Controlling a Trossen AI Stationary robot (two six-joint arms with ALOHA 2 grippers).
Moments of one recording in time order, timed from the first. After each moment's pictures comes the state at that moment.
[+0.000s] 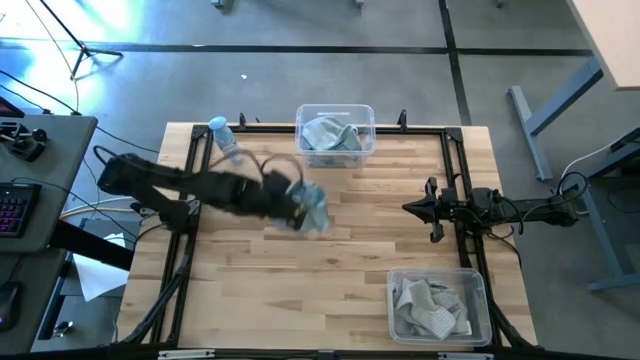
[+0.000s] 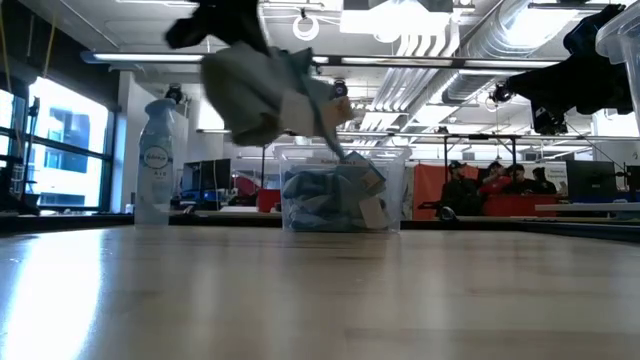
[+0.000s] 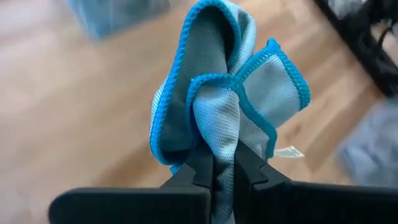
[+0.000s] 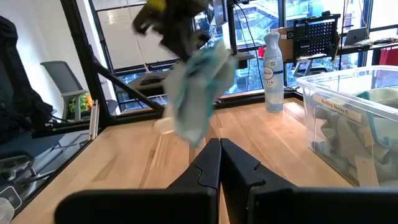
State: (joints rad) left arm -0.17 1.47 1.34 -0.87 -0.42 -1.07; right arm 0.08 0.01 0.01 0.03 0.12 0.13
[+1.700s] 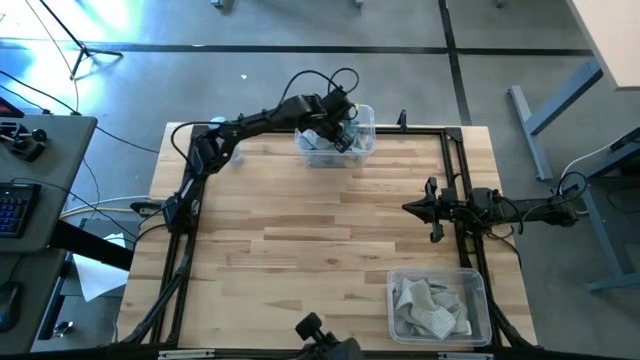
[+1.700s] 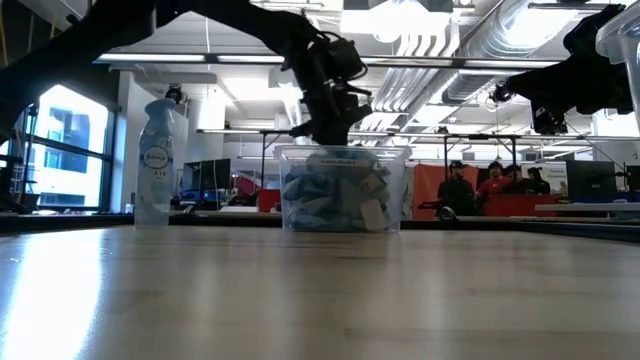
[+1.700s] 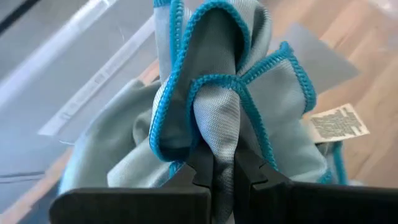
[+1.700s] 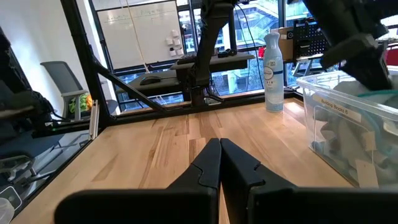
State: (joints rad) left arm 0.48 2.25 2.13 -0.90 -0.17 -0.18; right arm 0.08 0.01 0.01 0.03 0.12 0.13
